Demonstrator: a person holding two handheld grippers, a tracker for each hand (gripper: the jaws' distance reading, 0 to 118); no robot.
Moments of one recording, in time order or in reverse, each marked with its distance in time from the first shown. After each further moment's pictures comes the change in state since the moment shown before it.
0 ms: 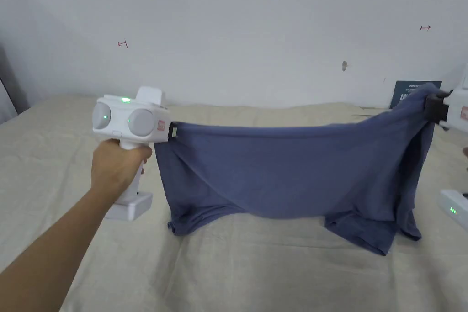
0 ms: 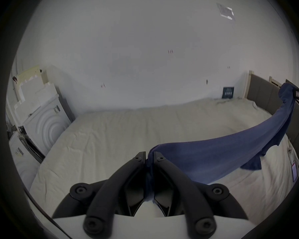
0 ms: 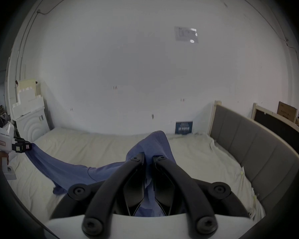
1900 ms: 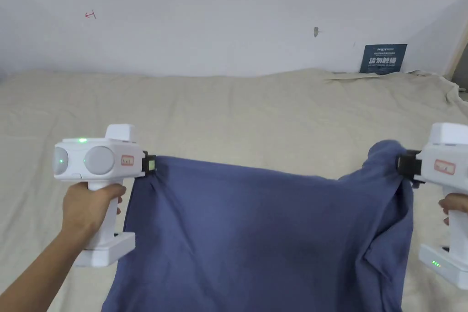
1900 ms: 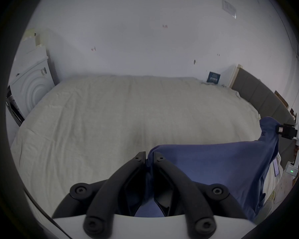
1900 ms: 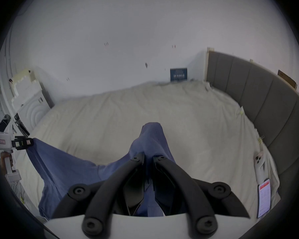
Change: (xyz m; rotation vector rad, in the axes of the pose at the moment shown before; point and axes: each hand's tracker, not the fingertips) left arm -0.009 -0.098 0.051 -0.121 -0.168 0.148; right arm 0.015 -0.102 0.079 -0.269 0.011 -0.104
